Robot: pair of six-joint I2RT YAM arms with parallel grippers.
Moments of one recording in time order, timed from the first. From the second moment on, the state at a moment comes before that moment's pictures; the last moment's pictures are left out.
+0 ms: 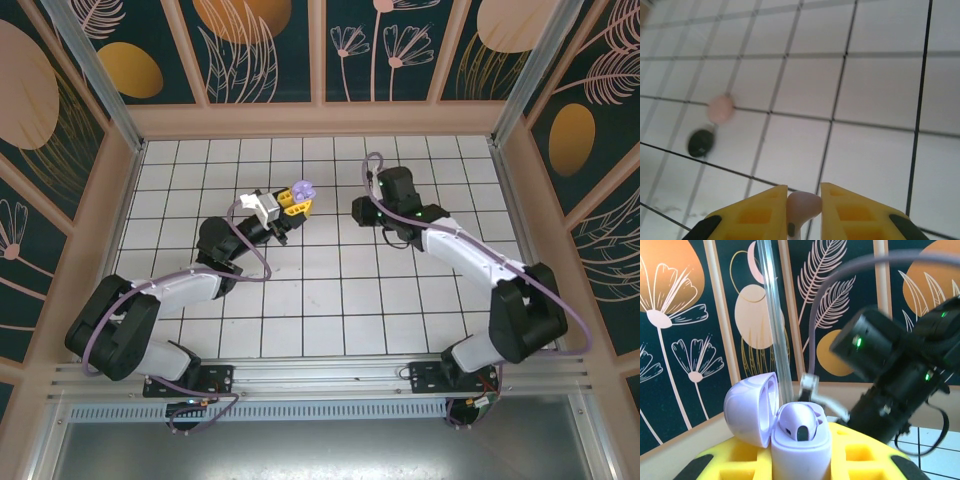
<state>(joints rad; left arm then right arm) -0.54 1.43 0.58 1.19 0.54 -0.05 0.51 1.44 1.06 -0.27 -0.12 0.39</state>
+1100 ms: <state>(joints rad) -0.54 1.57 0.77 1.12 0.60 -0.04 0.68 1.30 1.35 -0.30 -0.16 0.34</state>
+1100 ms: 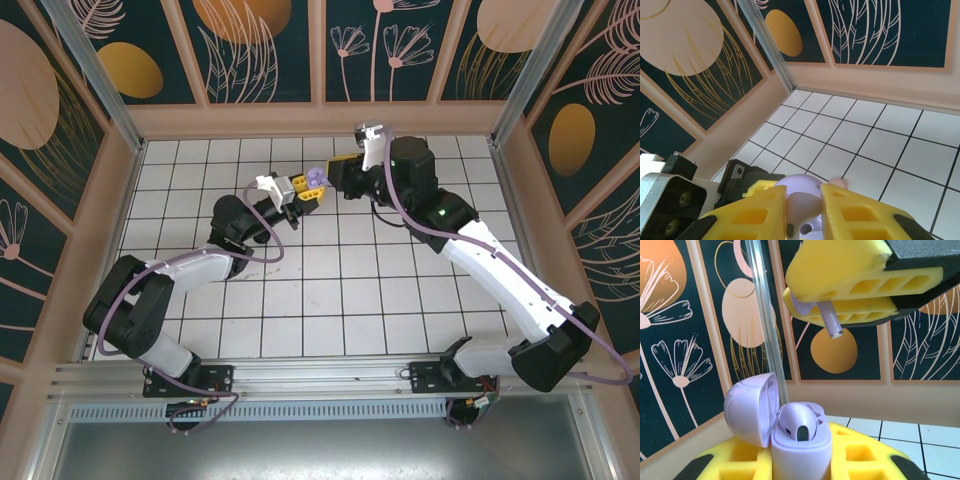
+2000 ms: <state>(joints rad) -0.54 1.57 0.78 1.14 0.61 -0.06 0.70 1.35 1.34 -0.29 -0.18 0.34</state>
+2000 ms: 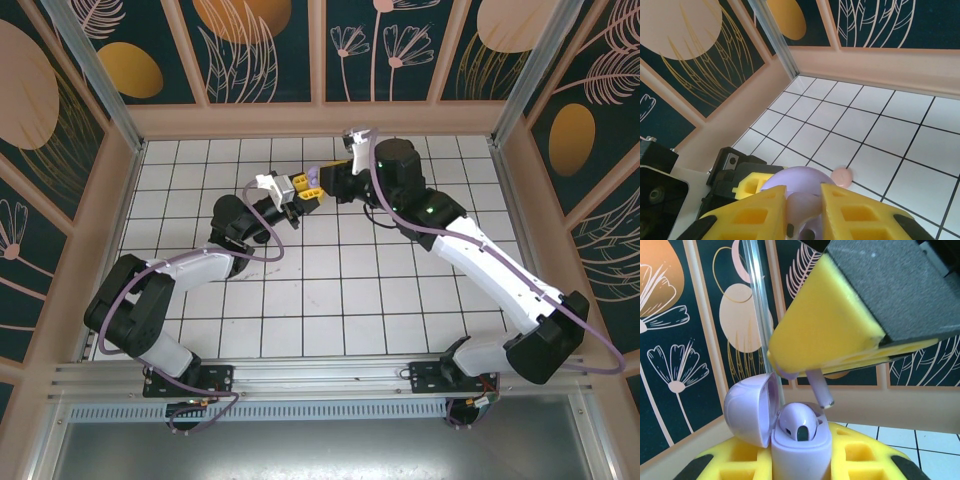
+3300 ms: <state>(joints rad) -0.54 1.57 0.78 1.08 0.60 -0.06 0.74 1.35 1.28 -0.22 -0.04 0.27</state>
